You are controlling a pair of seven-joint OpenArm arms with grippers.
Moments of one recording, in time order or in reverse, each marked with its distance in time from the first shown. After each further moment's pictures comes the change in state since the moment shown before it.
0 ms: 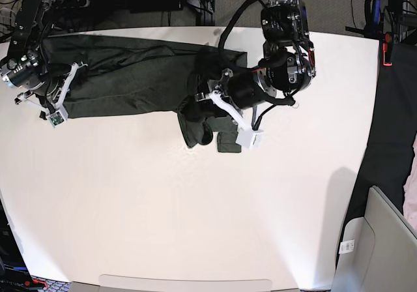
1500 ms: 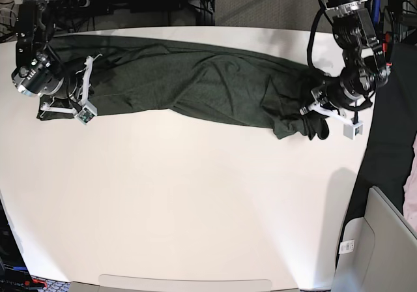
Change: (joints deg) left arm -1.4 -20.1 -21.1 -10.7 9.5 0.4 -3.5; right arm 0.2 7.6 -14.9 2.5 6.5 0.1 0.0
